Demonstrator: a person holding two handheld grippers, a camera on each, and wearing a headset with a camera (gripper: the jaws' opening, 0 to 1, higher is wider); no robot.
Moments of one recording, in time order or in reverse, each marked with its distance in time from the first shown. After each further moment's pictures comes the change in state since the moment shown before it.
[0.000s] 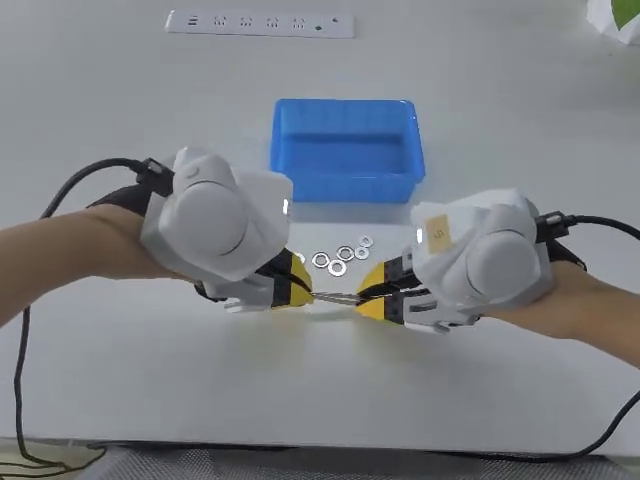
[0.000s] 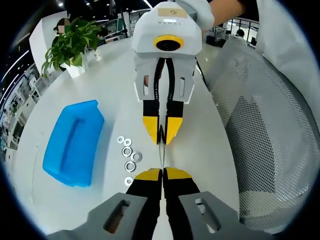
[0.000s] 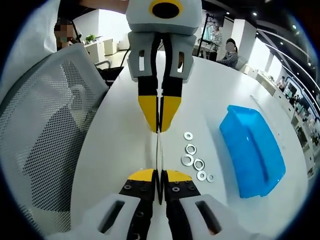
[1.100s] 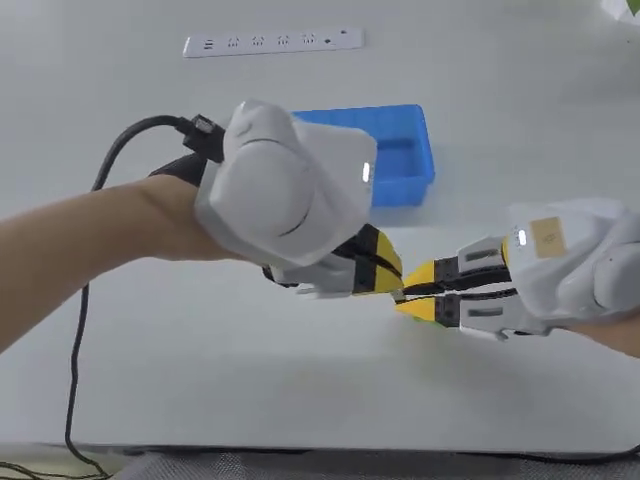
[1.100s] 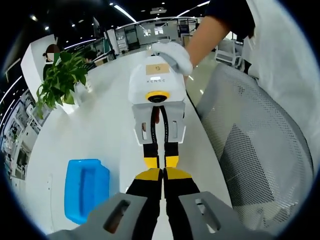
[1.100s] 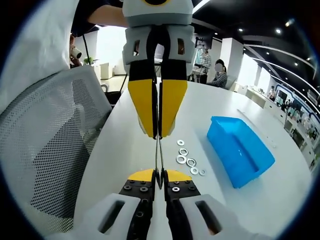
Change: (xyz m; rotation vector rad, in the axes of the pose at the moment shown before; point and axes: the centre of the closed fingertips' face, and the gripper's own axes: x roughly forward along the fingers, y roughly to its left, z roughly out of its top) left arm -0.002 -0.007 0.093 0.156 -0.113 -0.006; right arm -0.034 -0.001 -0.001 0.031 -0.220 -0.058
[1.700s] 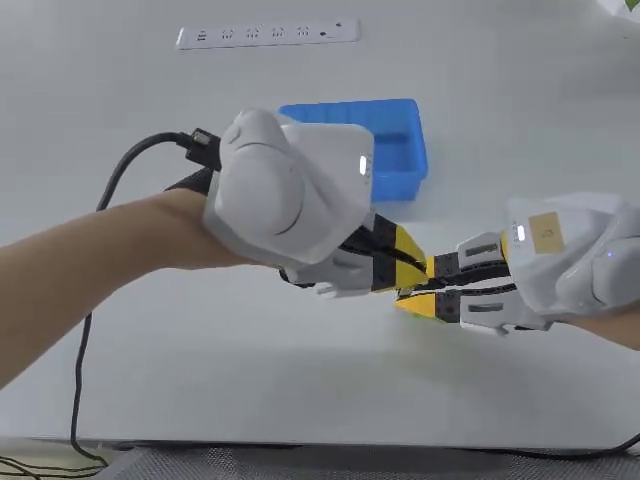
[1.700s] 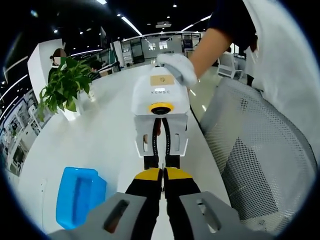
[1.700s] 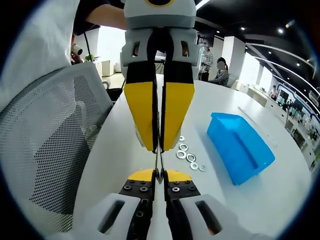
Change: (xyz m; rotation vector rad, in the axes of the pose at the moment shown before) left arm 0.013 -0.002 0.016 -0.046 -0.139 -0.005; right arm -0.002 0.001 -0.004 -0.006 0.026 0.017
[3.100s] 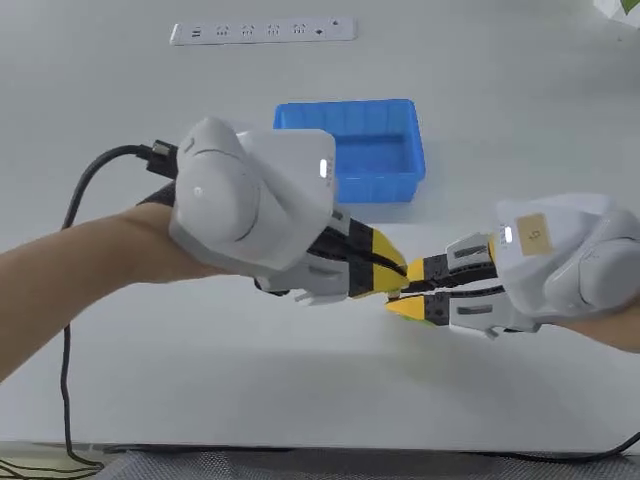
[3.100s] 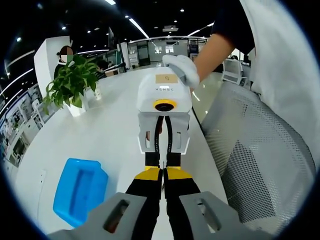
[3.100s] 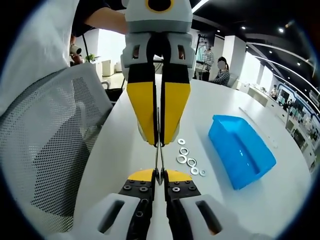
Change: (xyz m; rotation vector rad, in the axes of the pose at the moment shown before) left arm -0.015 0.005 -0.008 -0.043 -0.036 0.054; right arm 0.006 0.000 0.008 -0.001 0.002 -0.005
